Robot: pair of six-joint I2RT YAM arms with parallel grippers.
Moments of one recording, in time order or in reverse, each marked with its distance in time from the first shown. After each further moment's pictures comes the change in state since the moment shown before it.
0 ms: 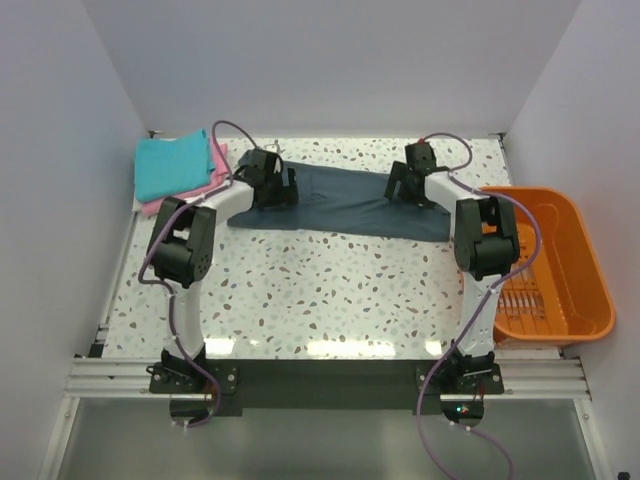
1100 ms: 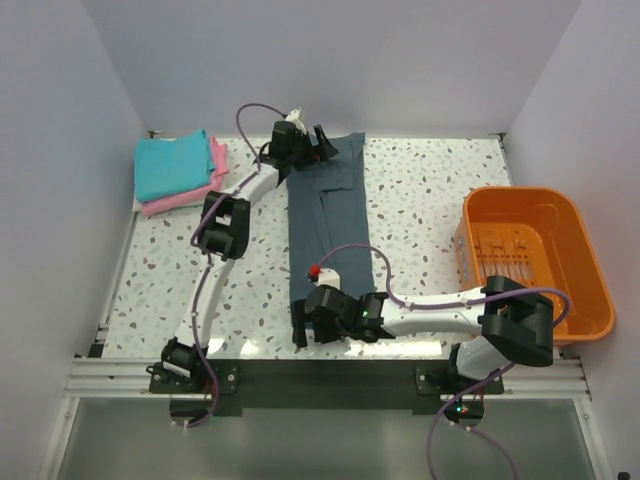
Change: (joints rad) left arm -0.005 0.646 0.872 0.204 0.338 -0.208; right arm 1.086 -0.619 -0.748 0.151 -0.001 0.576
